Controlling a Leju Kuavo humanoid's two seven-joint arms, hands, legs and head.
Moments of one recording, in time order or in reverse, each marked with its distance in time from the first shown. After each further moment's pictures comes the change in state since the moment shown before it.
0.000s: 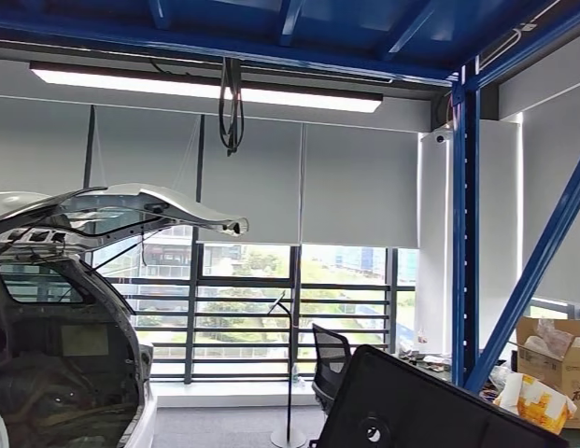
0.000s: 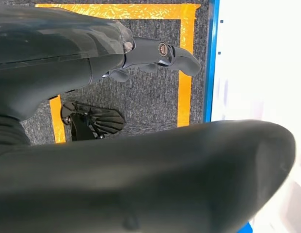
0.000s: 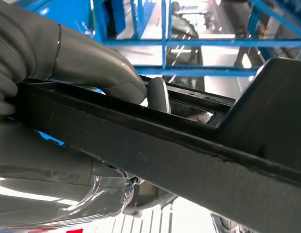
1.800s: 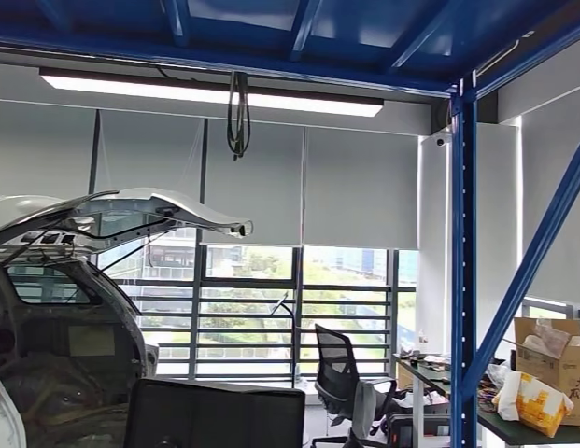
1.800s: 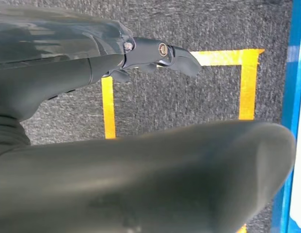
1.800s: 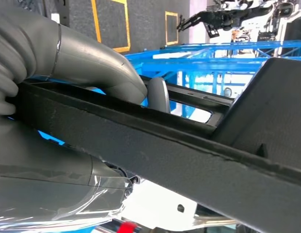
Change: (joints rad) left arm 0.065 0.104 -0.028 -0.005 -0.012 0.012 0.150; right arm -0.329 -0.098 0.327 0.252 -0.198 0.031 0.131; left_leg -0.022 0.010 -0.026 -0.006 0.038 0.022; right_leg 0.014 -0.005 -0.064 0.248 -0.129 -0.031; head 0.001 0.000
